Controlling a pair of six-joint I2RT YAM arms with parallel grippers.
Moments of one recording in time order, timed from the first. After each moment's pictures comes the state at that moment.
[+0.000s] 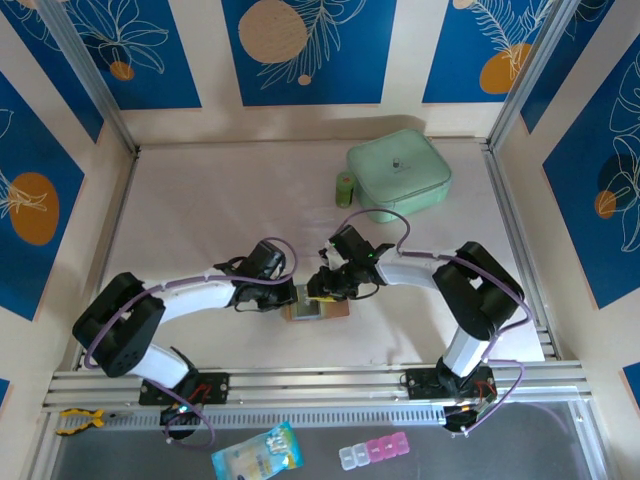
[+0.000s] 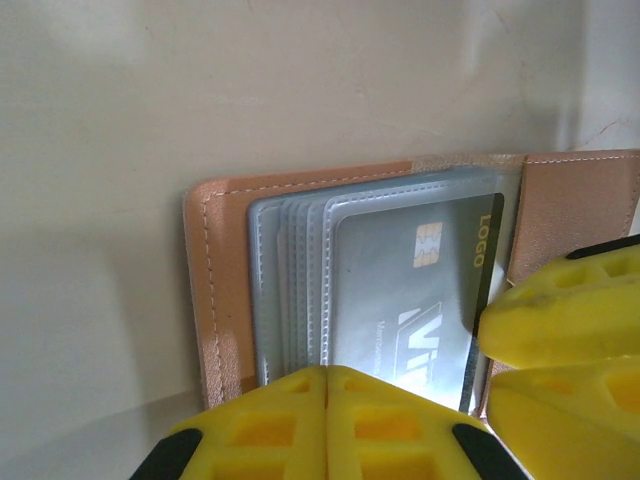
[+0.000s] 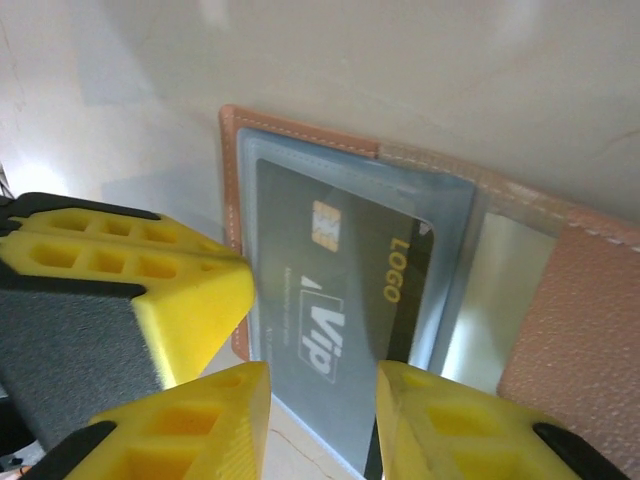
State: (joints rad) left arm -0.72 1.48 0.66 -0.24 0.29 -0.91; right arm 0.72 1.70 0.86 -0.23 -0.58 0.73
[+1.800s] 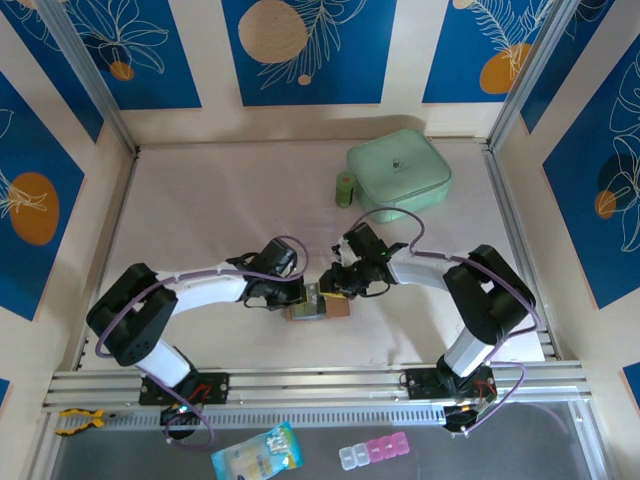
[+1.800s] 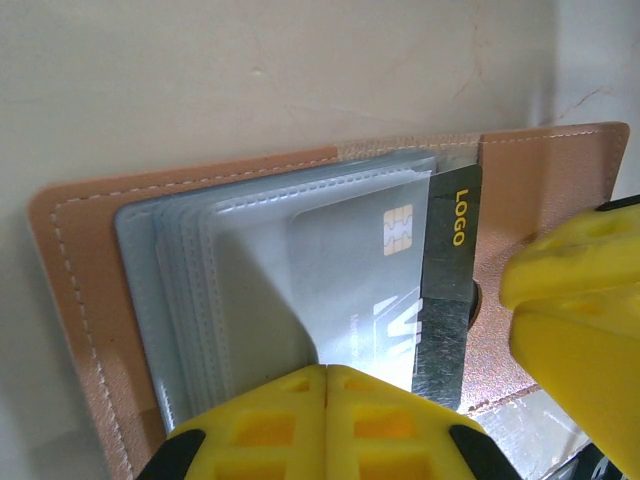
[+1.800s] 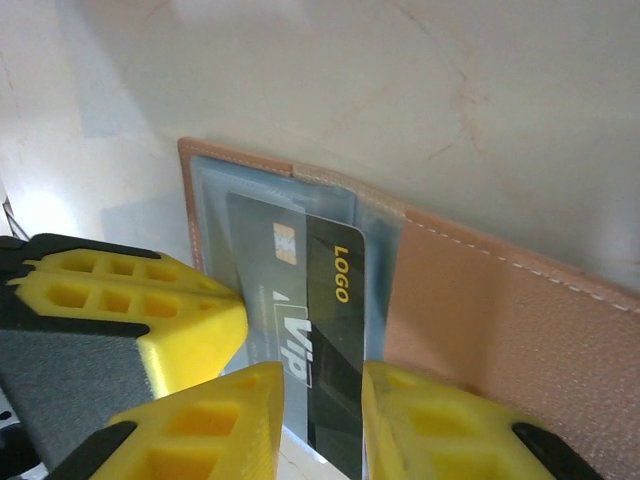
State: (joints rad) left arm -0.77 1.56 0.75 -0.27 0.31 -0.91; right arm 0.64 1.65 0.79 -0.23 -0.59 0.71
